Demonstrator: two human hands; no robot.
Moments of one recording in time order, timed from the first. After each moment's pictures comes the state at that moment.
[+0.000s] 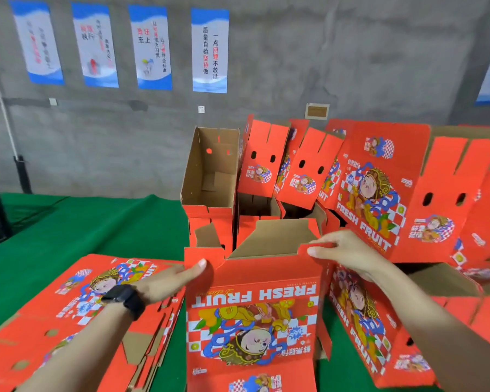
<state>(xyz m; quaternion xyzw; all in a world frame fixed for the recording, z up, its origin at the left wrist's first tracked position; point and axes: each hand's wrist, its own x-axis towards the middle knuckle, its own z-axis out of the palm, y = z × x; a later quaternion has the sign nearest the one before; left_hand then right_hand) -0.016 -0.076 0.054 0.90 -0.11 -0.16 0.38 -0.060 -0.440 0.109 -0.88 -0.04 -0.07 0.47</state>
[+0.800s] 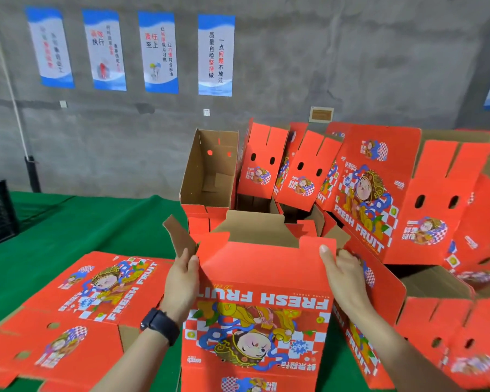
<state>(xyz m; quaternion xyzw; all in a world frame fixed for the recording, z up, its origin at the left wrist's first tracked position) -0.047 -0.147 0.038 0.78 0.04 0.15 0.61 -0.083 -0.428 0.053 -0.85 0.05 -0.30 0.43</state>
